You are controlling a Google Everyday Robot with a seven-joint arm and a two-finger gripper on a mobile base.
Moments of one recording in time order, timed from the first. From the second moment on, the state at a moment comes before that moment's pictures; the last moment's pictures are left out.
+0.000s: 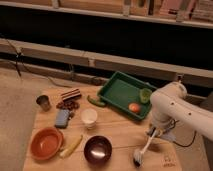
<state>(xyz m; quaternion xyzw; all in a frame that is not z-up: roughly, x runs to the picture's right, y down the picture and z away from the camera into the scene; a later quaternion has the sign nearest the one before) 0.274 0.212 0.692 -0.36 -0.08 -0.31 0.88</state>
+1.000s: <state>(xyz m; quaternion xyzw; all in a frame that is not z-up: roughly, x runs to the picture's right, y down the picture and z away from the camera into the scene) 0.307 0.127 0.766 -0.36 0.04 -0.28 0.89</state>
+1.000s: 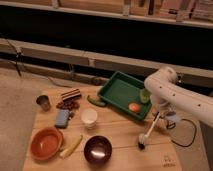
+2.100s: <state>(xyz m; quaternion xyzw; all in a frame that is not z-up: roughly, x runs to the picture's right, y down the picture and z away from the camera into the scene) 0.178 0.152 0.762 -0.34 -0.11 -0.28 0.89</state>
